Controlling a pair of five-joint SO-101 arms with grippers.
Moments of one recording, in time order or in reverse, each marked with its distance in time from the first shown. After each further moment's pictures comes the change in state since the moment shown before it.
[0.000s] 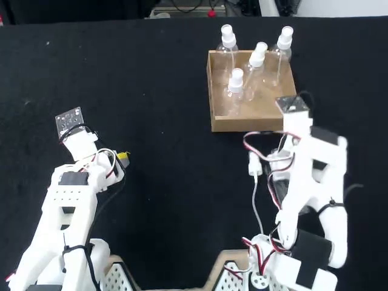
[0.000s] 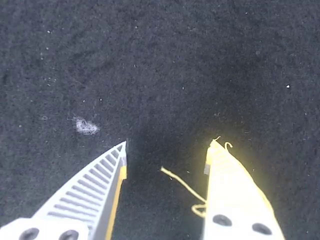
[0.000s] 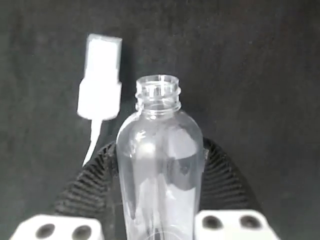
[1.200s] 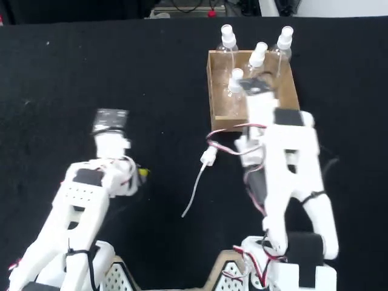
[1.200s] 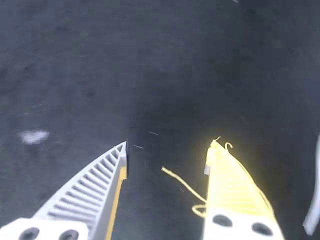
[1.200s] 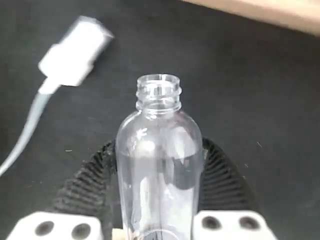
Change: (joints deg) left arm 10.5 0.0 -3.1 7.8 -18.0; right arm -14.1 -0.3 -10.7 12.4 -11.8
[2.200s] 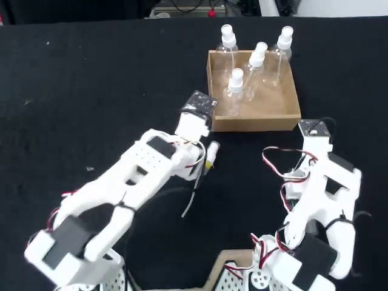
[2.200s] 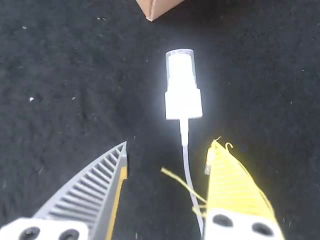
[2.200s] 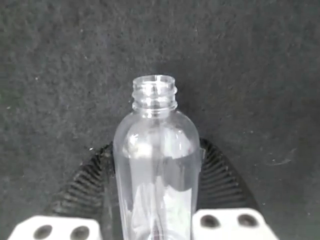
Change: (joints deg) left arm 25.1 33.6 -32.9 -1.4 1.0; right arm 26.9 -1.1 21.3 -20.8 15.2
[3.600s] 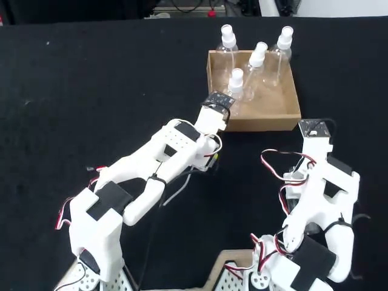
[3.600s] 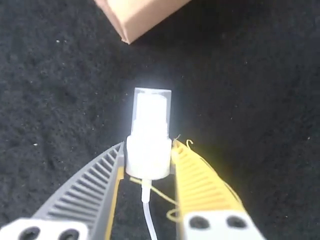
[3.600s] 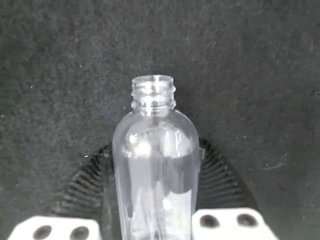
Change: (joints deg) left arm 1.5 24.3 -20.5 3.3 0.3; right arm 0.0 -0.8 1.4 -2.3 0.1
